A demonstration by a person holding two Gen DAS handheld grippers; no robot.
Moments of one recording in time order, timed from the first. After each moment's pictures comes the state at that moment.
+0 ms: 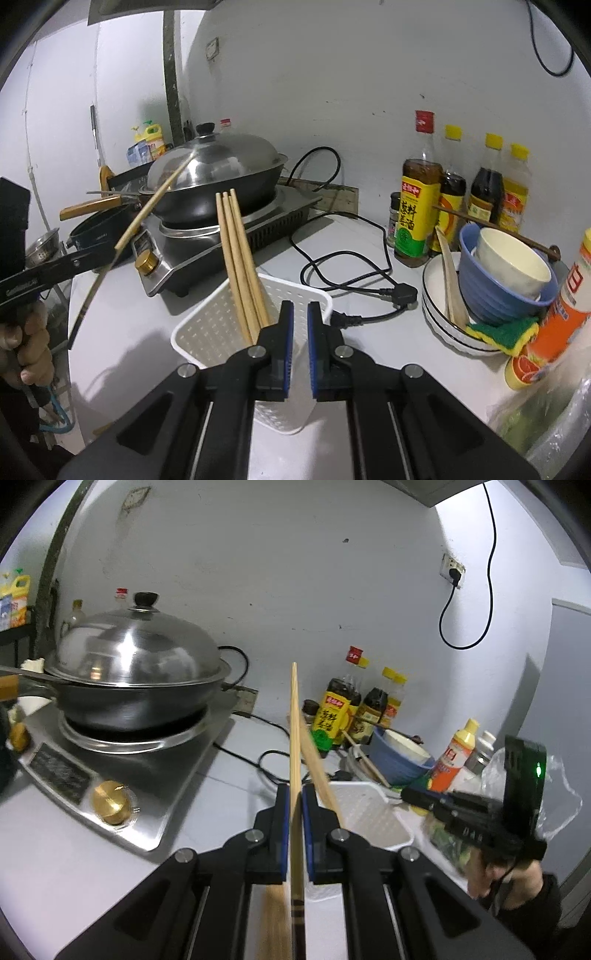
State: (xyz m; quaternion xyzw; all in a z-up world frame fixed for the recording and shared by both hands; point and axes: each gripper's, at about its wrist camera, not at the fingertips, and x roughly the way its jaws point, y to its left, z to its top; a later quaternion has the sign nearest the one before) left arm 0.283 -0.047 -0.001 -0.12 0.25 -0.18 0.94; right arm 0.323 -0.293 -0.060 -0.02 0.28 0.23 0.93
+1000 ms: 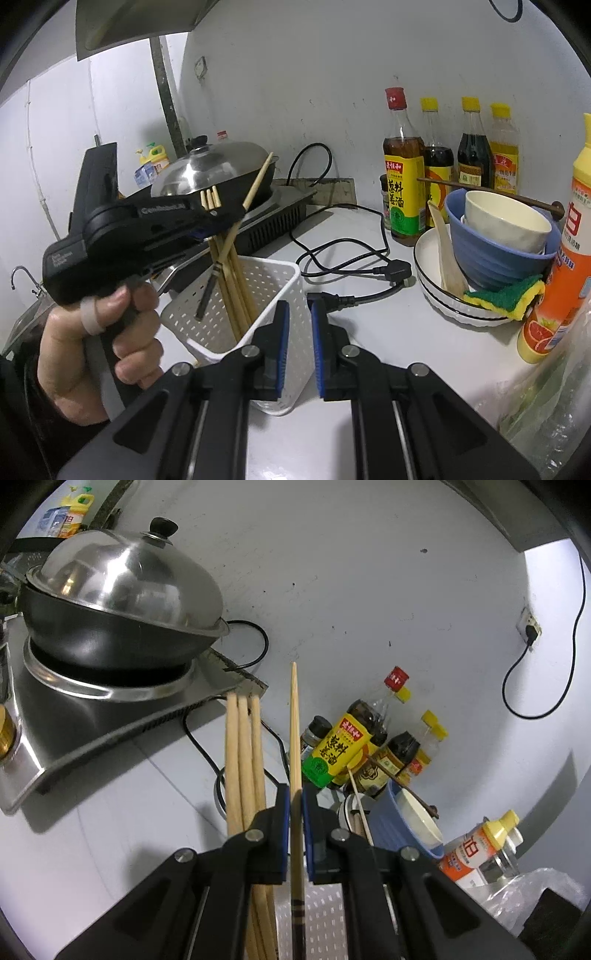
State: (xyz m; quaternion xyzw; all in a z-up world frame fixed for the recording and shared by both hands) left arm 0.374 -0.129 -0.041 -0.28 0.24 -0.09 0.92; right arm 0.321 -0.338 -0.083 0.05 0.28 0.26 0.92
